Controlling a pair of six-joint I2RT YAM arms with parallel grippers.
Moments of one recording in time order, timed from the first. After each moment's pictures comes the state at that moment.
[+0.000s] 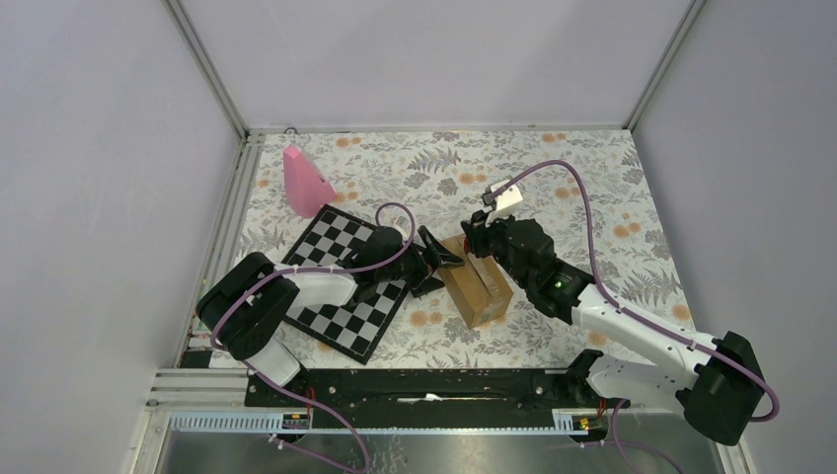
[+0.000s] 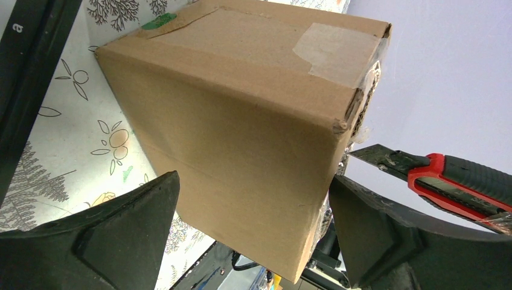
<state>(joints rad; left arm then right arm) -0.73 1.60 0.63 0.45 0.33 -1.36 0.81 1.06 0.71 0.13 0.29 0.15</state>
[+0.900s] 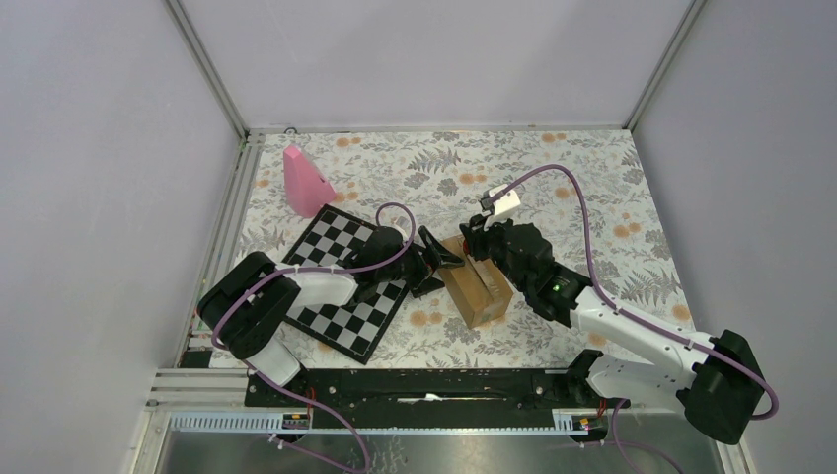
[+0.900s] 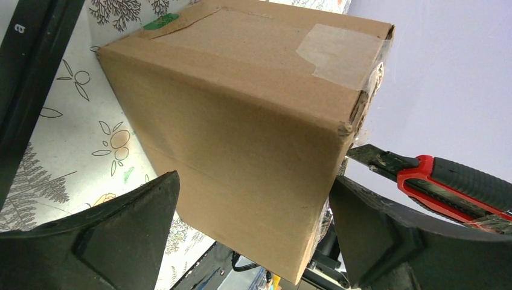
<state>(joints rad) -0.73 1.60 0.63 0.46 0.33 -1.36 0.83 1.06 0.68 0.18 0.31 0.14</state>
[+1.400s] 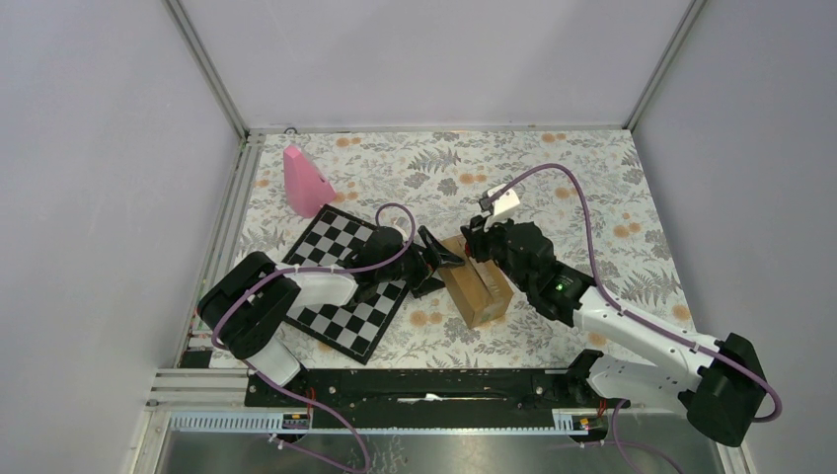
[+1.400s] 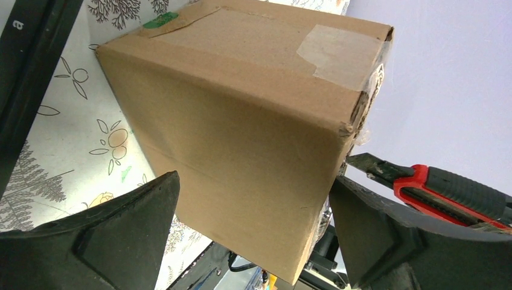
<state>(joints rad) -0.73 1.61 0.63 0.46 0.33 -1.37 0.83 1.04 0.69 0.13 0.29 0.13</state>
